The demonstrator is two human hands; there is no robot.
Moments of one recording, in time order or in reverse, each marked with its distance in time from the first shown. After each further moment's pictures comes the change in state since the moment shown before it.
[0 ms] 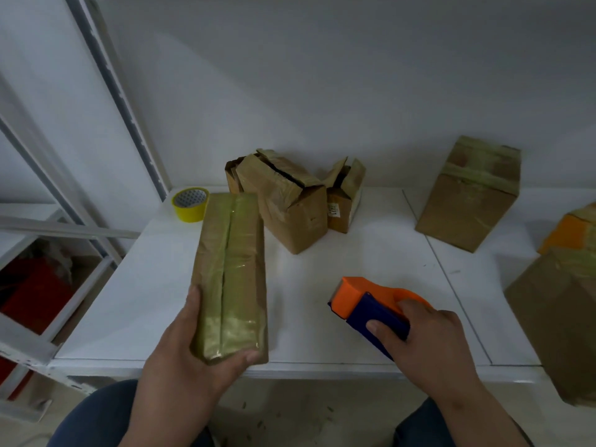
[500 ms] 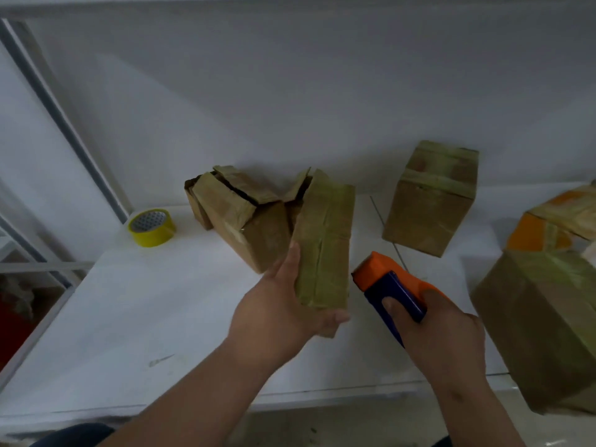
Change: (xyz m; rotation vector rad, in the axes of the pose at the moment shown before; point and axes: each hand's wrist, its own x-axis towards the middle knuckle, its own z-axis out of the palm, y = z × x) left_hand 0.057 0.121 0.105 0.234 -0.304 0.305; right_hand 0.026 0.043 -0.036 0.016 0.068 0.376
